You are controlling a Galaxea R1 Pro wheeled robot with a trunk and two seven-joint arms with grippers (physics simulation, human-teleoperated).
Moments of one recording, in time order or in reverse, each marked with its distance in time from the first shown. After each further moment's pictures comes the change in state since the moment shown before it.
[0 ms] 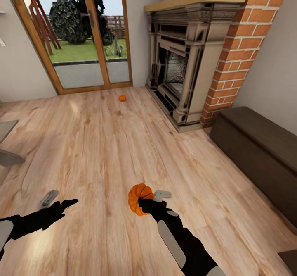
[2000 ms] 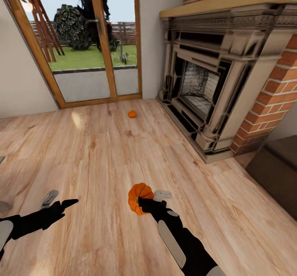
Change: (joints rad) left arm 0.000 -0.001 0.001 0.000 0.003 0.000 0.001; right arm 0.000 0.000 0.000 0.001 -0.002 -0.010 0.004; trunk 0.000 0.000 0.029
